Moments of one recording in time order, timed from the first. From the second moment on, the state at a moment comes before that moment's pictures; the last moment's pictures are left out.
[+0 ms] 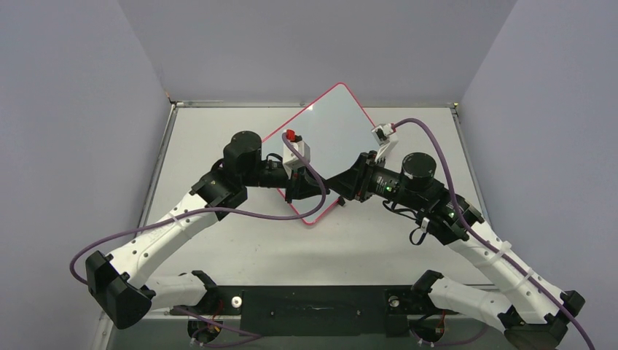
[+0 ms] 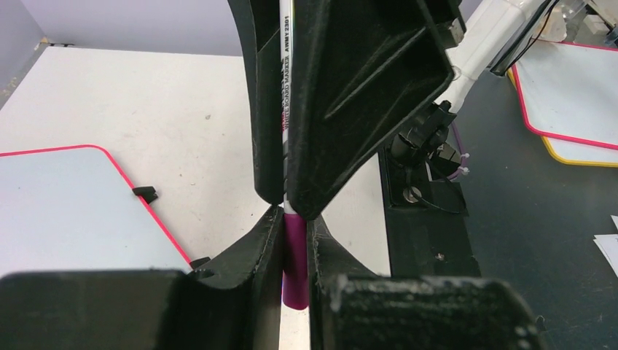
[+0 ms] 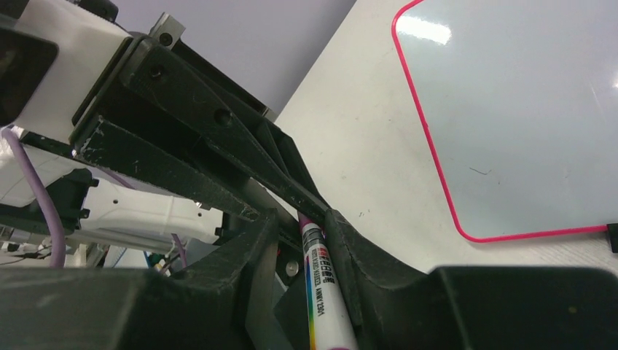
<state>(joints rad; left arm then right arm) -0.74 1.20 1.15 -0.11 0.81 0.04 0.75 0.94 1.10 -0.35 -0.26 0.67</state>
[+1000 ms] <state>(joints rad) -0.73 1.21 1.16 -0.12 0.84 0.08 0.67 0.91 1.06 -0.34 -0.36 0.67</state>
